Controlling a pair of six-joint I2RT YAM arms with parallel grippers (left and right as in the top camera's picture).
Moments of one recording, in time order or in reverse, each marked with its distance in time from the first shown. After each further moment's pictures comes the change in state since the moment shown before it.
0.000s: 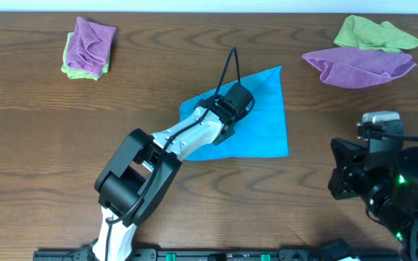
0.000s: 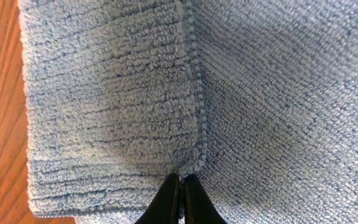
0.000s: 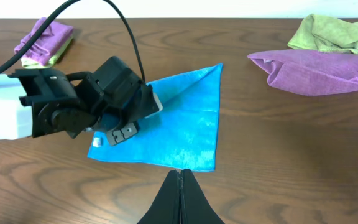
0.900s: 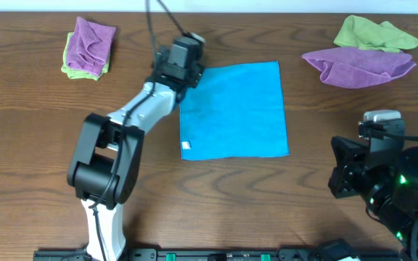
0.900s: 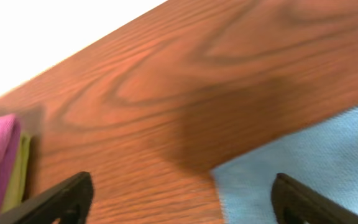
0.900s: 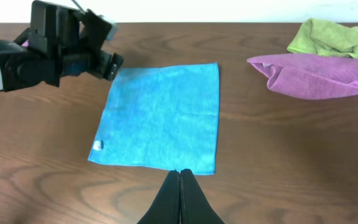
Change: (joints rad) left arm 0.342 0.000 0.018 0.523 -0.009 -0.136; right arm 0.000 0.000 0.000 0.020 0.003 0.000
